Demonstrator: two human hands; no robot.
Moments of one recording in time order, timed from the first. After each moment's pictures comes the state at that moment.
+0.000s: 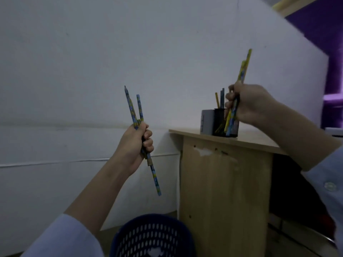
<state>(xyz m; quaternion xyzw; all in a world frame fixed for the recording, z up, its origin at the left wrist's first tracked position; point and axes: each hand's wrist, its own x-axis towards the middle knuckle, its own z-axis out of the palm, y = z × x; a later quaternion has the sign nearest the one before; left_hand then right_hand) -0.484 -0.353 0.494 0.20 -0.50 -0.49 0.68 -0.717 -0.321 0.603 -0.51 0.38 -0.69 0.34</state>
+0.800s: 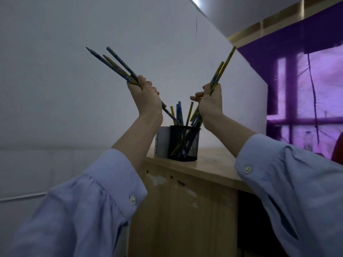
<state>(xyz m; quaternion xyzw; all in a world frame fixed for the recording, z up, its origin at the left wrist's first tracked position) -0.677 -0.473 0.645 0.00 -0.40 -0.40 0.82 -0.809 -0.470 0.650 -0.51 0.33 -0.79 0.06</state>
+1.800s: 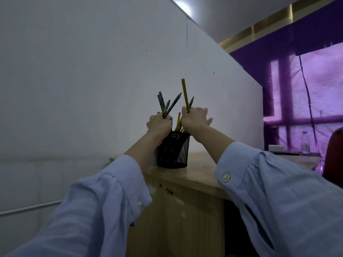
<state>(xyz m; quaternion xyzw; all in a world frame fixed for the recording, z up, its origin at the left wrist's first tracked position) -0.738 -0.533 0.622 0.37 -0.67 -0.20 0.61 -0.830 -0.484 0.638 -0.54 0.66 -0.52 -0.10</state>
